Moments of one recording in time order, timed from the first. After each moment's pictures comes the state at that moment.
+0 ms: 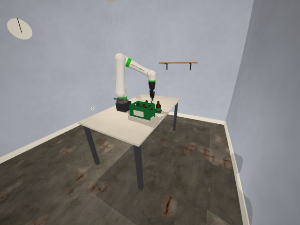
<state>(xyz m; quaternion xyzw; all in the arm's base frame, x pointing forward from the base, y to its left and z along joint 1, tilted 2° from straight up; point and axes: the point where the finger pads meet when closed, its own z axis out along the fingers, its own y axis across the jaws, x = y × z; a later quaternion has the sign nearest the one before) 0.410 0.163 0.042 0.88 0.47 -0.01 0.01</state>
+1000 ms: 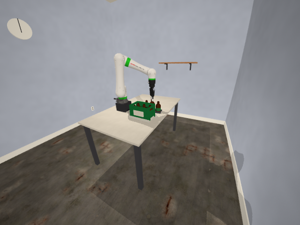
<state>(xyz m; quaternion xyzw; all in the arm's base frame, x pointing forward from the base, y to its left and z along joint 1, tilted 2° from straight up) 0.409 0.165 0.065 0.88 0.47 -0.01 0.01</state>
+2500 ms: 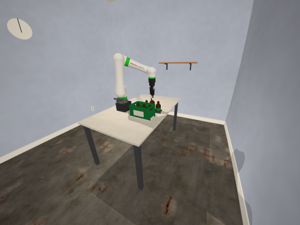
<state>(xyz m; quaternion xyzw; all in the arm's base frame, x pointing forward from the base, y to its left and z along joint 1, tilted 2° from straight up) 0.408 0.167 0.081 0.88 0.47 -0.01 0.01</state>
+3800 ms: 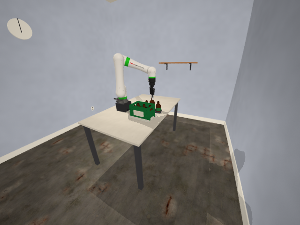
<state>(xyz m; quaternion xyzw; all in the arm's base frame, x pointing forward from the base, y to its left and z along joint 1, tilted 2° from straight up) 0.408 0.167 0.086 0.88 0.47 -0.01 0.01</state>
